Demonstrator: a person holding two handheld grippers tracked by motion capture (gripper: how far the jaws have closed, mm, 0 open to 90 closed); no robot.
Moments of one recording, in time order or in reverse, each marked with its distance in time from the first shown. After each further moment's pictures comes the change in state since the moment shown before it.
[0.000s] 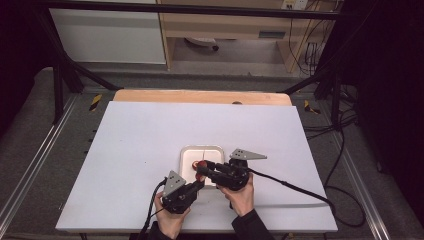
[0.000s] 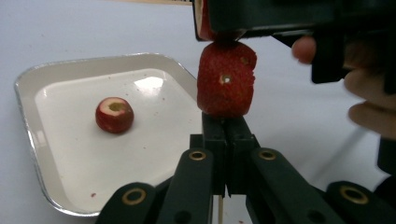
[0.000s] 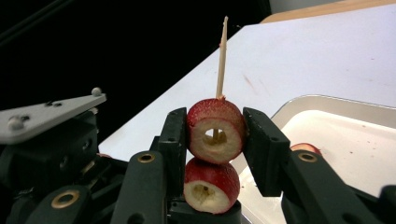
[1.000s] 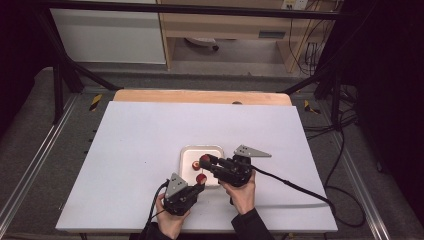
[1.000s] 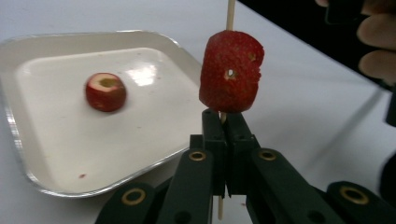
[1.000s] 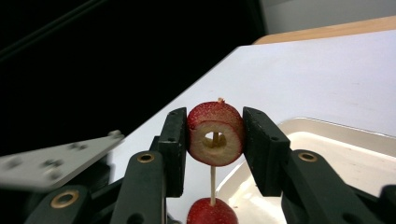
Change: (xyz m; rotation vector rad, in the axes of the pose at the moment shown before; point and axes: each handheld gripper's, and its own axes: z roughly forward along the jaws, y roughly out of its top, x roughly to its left) left arm 0.004 -0.014 0.008 0.061 -0.042 0.001; right arm -0.004 0.007 -0.005 -0.063 -0.001 -0.014
